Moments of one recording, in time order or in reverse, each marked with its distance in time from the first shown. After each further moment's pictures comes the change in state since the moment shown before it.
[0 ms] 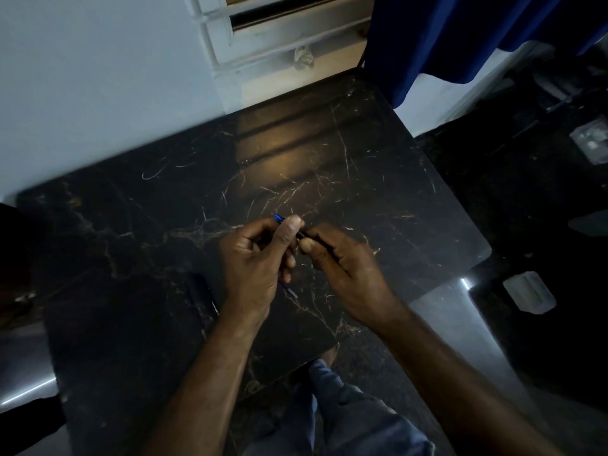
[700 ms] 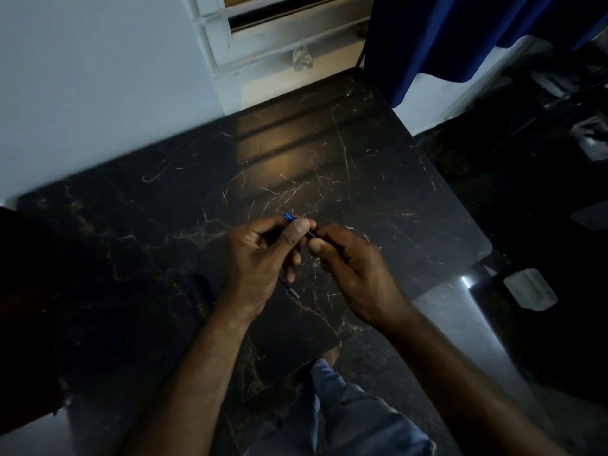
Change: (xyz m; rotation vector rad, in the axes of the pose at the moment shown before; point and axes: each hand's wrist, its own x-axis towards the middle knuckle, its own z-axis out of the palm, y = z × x) left_hand 0.009 0.001 -0.011 0.069 -0.205 0.028; right_hand -0.006 -0.011 -0.008 0.063 -0.012 -0.014
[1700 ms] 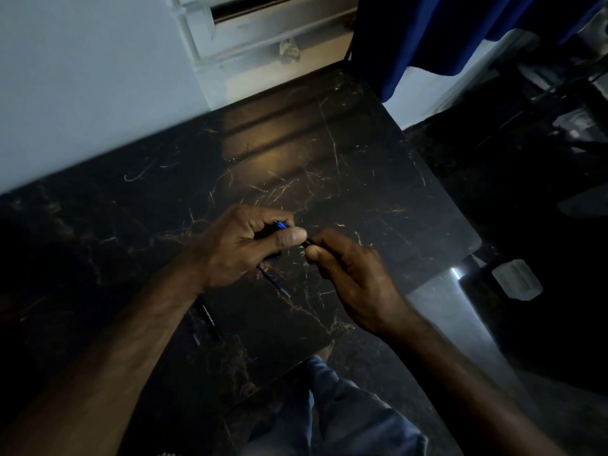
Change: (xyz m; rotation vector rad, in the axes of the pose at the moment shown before) left_hand 0.038 0.042 -0.027 0.434 -0.655 -0.014; right_hand -0.010 0.001 -0.010 -0.052 -0.015 0.074
